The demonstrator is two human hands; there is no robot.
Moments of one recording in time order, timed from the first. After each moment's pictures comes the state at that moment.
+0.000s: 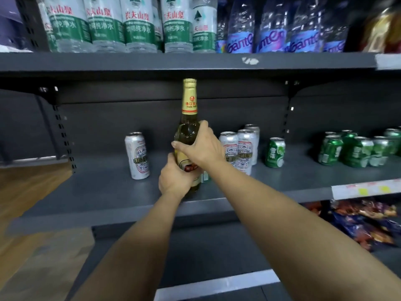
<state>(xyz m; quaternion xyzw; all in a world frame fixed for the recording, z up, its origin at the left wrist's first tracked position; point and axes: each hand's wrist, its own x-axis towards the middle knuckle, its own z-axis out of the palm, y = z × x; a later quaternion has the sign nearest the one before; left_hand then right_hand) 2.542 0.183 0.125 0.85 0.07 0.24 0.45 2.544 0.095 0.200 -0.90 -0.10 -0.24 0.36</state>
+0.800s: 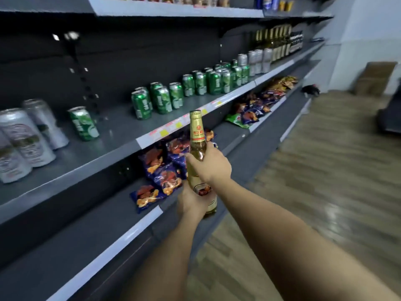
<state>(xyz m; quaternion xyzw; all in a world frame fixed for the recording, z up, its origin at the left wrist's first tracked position) 2.349 -0.253 -0.022 0.86 -0.15 -0.13 0.48 2.330 -0.332 0.051 -0.87 0.31 -0.24 0.32</state>
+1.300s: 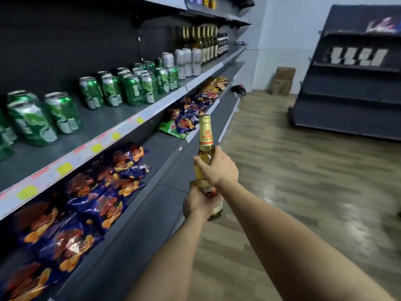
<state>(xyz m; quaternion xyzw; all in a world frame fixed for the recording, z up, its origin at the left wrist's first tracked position) 2.372 -0.559 -0.051 0.83 -0.30 -0.24 0.41 2.330 -0.615 0.030 -0.81 0.49 -0.23 0.23</state>
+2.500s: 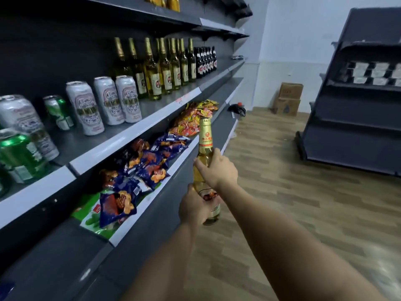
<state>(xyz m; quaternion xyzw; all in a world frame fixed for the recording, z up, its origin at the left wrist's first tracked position) 2.495 -1.280 -0.055 0.83 -0.32 -0.21 0.40 2.438 -1.336 0.040 -0.83 0.48 -0.22 0.19</state>
